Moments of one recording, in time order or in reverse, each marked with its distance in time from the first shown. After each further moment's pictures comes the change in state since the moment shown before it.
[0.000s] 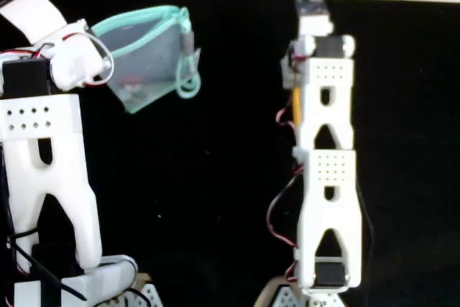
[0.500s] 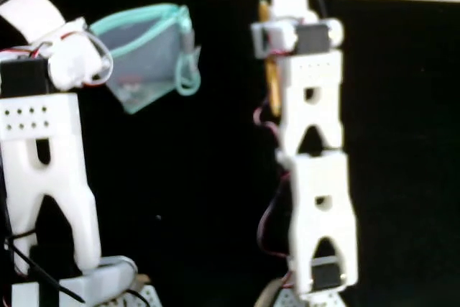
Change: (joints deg) left arm 0.0 0.0 0.0 0.0 0.0; right arm -10.2 -15.1 -1.2 -4.2 -0.4
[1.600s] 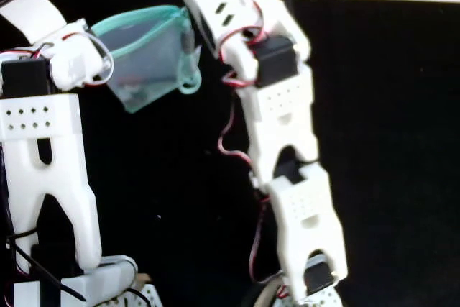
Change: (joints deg) left arm 0.0 0.0 0.0 0.0 0.0; right arm -14.6 -14.8 -0.1 -34.8 -0.1
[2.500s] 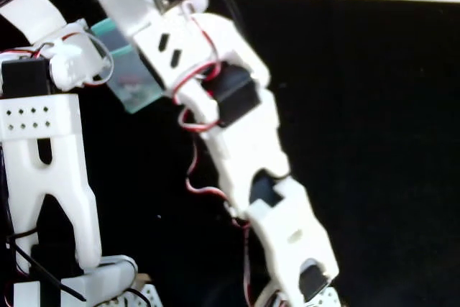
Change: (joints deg) left arm 0.0 0.0 0.0 0.0 0.0; right arm -15.1 -0.9 -0.9 -9.8 5.3
